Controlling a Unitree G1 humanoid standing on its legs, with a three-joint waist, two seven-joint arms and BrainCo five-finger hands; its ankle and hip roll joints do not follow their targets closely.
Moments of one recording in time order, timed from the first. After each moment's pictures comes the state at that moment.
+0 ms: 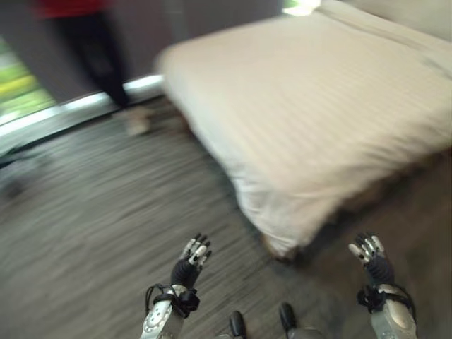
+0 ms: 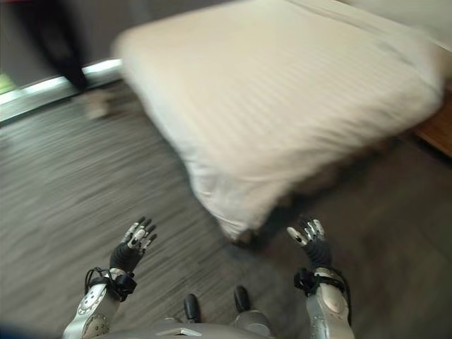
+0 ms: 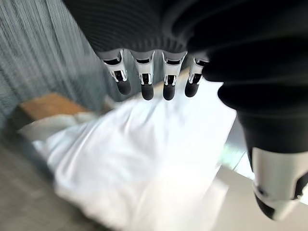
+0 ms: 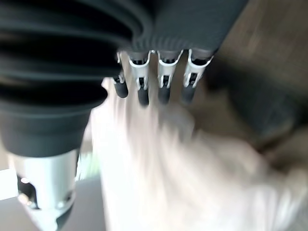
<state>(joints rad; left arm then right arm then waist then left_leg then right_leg) 0.16 0.27 -0.07 0.24 -0.66 -0.15 -0.09 0.21 -0.25 -0.07 0.12 0.27 -0.14 -0.08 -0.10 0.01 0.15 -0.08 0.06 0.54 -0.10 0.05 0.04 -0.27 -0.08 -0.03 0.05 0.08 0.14</state>
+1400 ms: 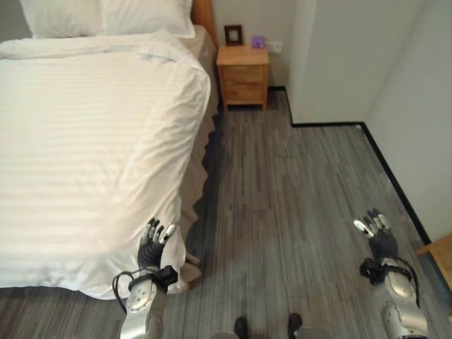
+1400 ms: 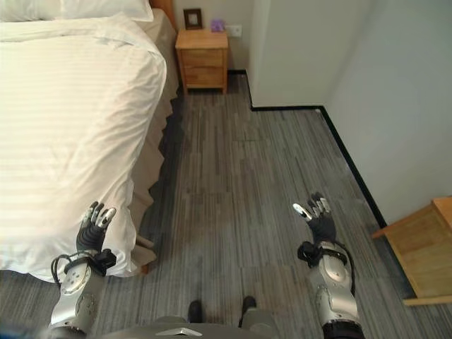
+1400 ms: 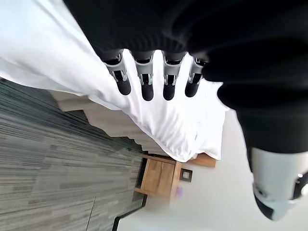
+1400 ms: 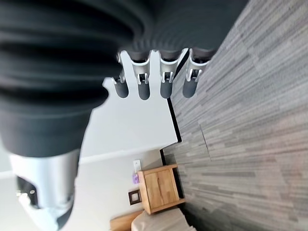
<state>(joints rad) 0.11 0.24 0.12 0.26 -0.46 -0.16 0.11 0.08 -0.28 -0.05 0.21 0.47 -0.13 -0.08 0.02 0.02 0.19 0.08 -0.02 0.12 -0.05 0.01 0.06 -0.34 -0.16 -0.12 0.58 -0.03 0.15</state>
